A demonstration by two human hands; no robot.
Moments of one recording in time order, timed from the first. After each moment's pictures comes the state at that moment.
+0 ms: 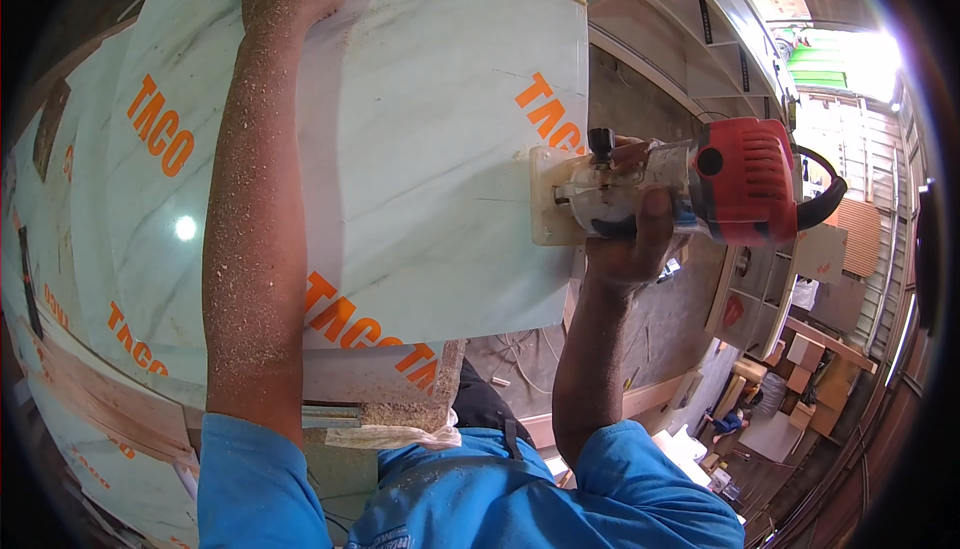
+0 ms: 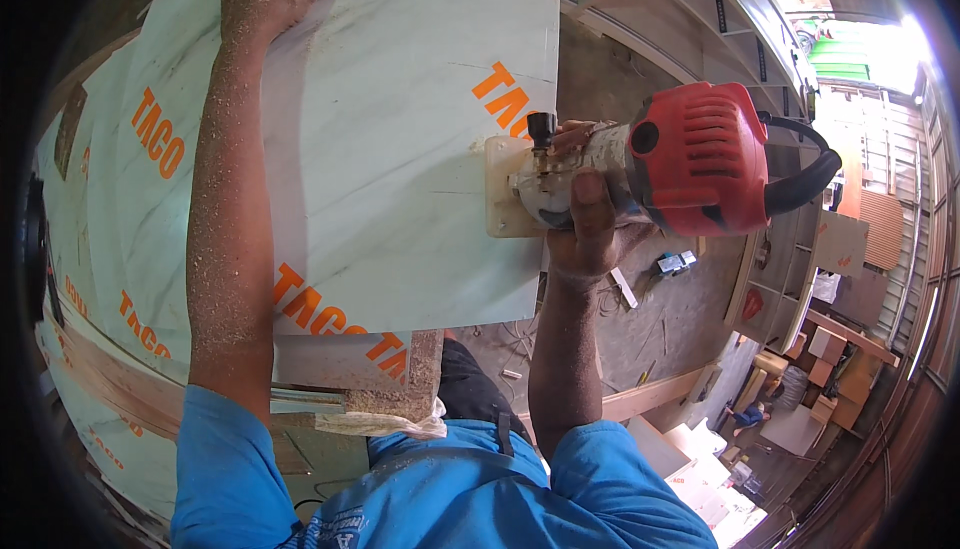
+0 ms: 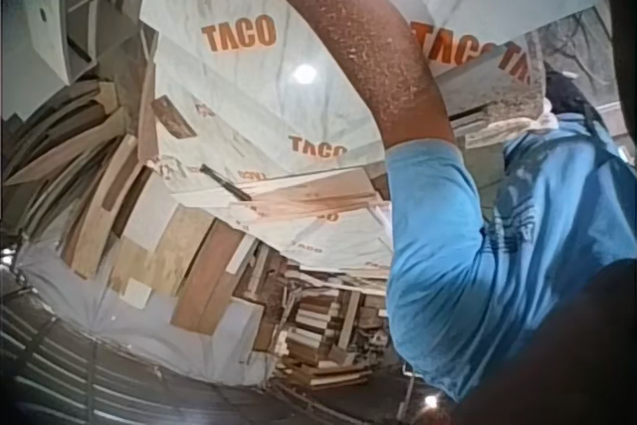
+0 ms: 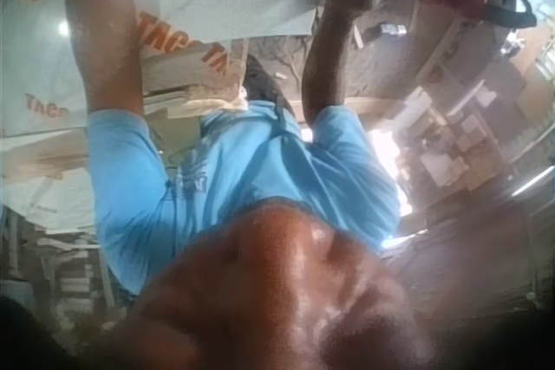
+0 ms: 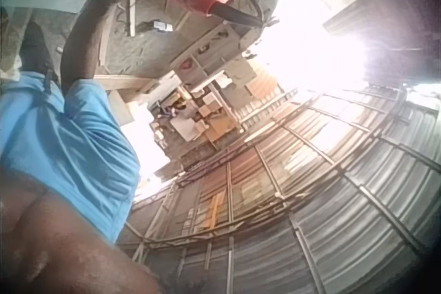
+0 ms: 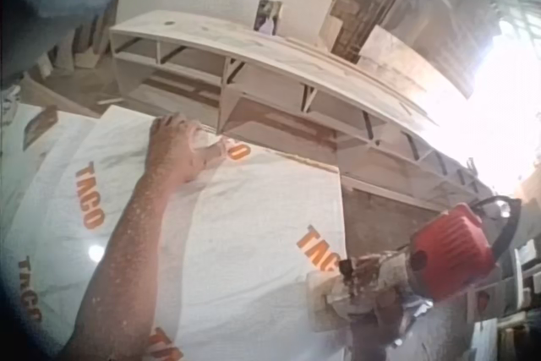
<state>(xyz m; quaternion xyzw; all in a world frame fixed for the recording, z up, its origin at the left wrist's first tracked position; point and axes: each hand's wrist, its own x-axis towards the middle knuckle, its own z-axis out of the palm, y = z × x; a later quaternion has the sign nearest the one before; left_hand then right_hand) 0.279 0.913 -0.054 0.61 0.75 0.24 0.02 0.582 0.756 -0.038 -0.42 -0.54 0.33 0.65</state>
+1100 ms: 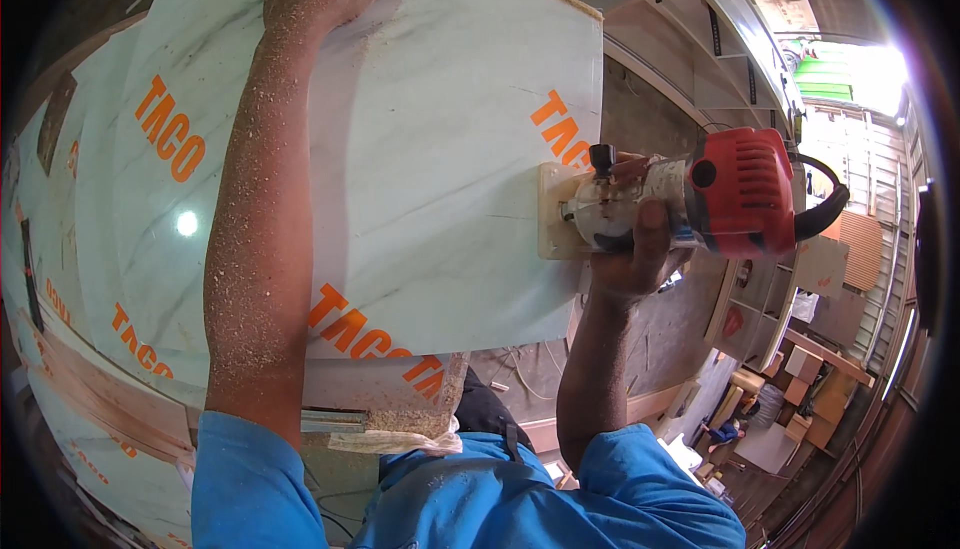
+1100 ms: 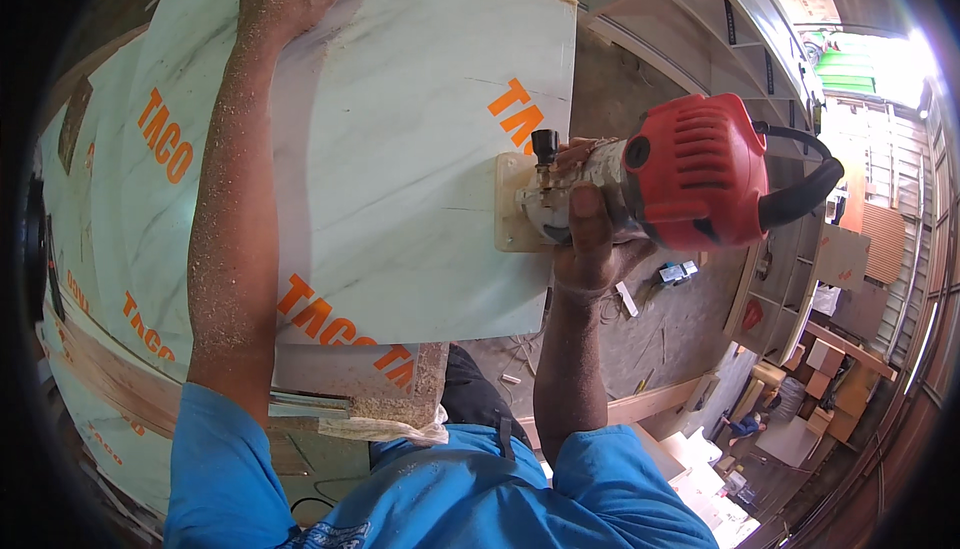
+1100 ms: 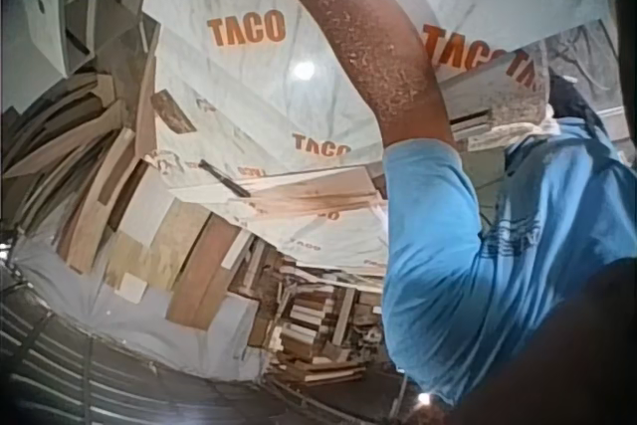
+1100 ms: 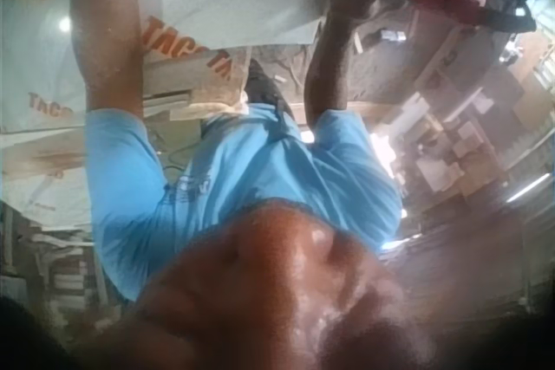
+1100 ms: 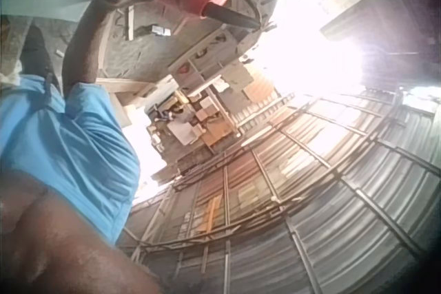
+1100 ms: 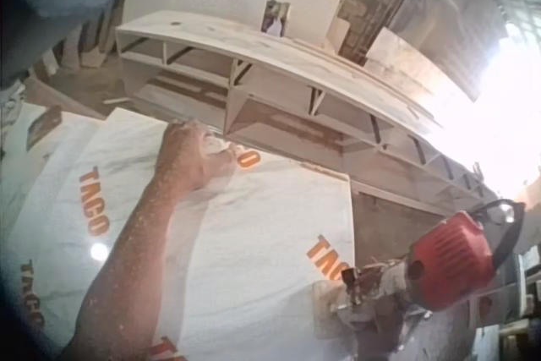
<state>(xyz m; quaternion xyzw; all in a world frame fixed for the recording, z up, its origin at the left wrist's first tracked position) 0.276 0.924 -0.058 0.60 0.74 0.27 0.08 0.566 0.762 -0.033 -0.48 -0.56 0.26 0.62</state>
